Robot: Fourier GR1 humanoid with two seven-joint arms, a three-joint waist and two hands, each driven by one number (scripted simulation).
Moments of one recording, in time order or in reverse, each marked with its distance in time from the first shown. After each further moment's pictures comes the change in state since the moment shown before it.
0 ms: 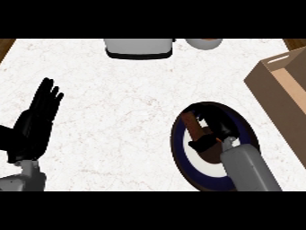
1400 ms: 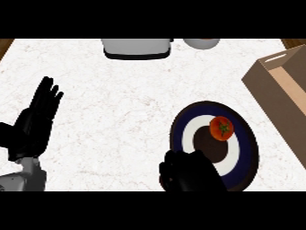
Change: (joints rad) left arm -0.016 -0.007 0.012 0.014 -0.014 0.003 0.007; right arm 0.313 0.026 0.567 -0.840 0.537 0.077 0.308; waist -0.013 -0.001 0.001
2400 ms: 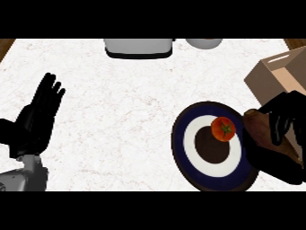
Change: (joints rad) left arm -0.024 -0.006 -0.014 -0.023 -0.011 0.010 0.036; right arm -0.217 -0.014 -0.626 -0.235 -0.203 0.104 0.178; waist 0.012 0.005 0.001
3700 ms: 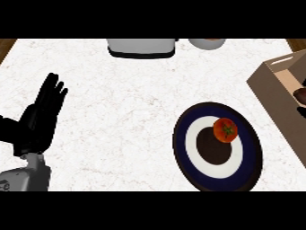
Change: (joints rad) left arm -0.009 -0.007 0.004 0.034 0.005 -0.015 -0.029; right arm -0.198 -0.455 -0.366 1.067 0.023 -0.170 -0.491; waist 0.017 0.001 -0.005
